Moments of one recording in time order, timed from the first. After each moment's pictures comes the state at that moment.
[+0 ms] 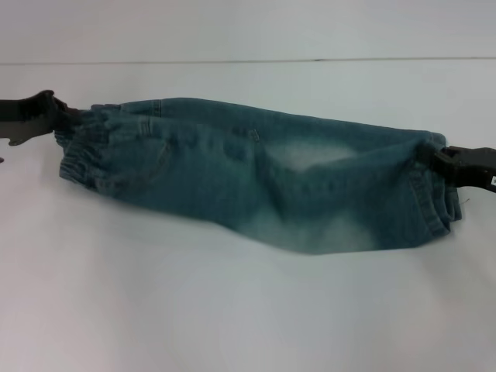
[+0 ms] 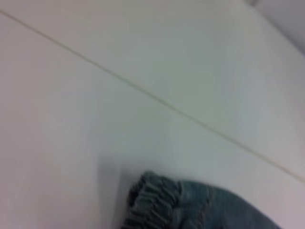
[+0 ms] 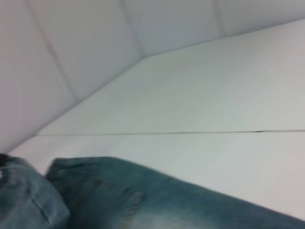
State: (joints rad) left arm -0.69 -1.99 0.50 0.74 2.42 1.19 -2.55; right arm 0.49 2.05 -0.43 -0.50 -2.00 -1.25 1.44
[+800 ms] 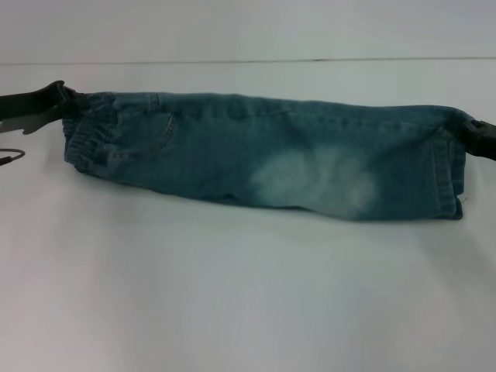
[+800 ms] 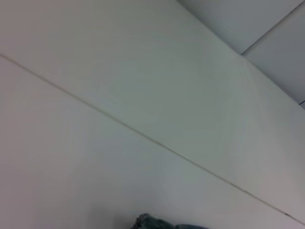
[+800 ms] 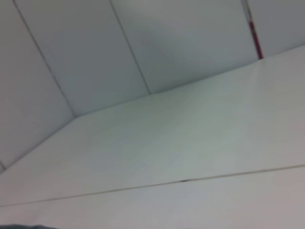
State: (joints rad) left arm -0.68 -2.04 0.51 0.68 2.29 1.01 -2.41; right arm 0.49 2.06 -0.42 -0.41 -1.77 -1.09 1.34
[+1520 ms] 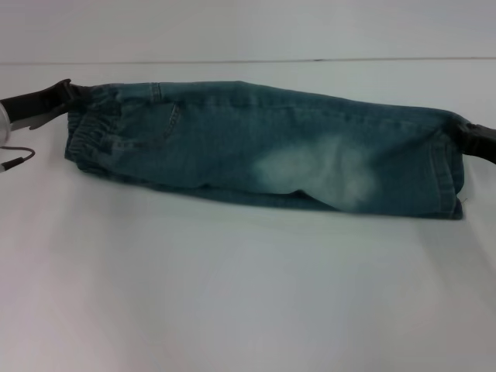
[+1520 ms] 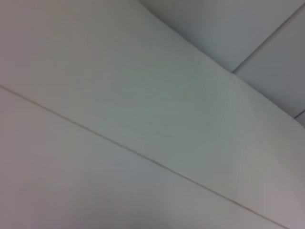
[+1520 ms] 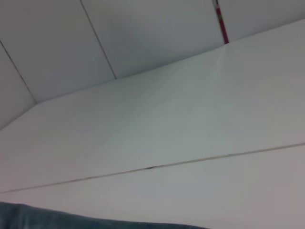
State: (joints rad) left arm -0.68 -2.06 0.51 0.62 2.18 0.91 -2.26; right arm 0.53 2.06 -0.42 -0.37 -1.77 -0.94 1.33
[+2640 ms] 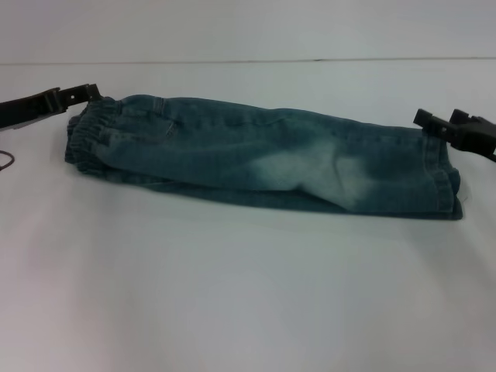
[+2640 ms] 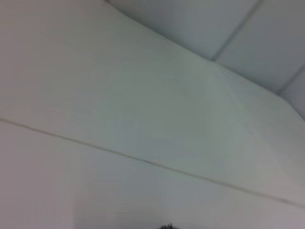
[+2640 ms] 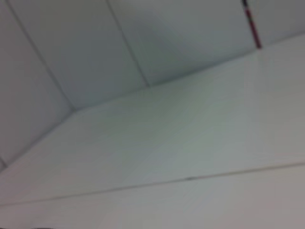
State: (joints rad) left arm -0.64 -2.02 0.54 0.63 2.14 0.99 -2.10; right arm 0.52 2.06 -0.44 -0.39 -1.77 -1.04 1.37
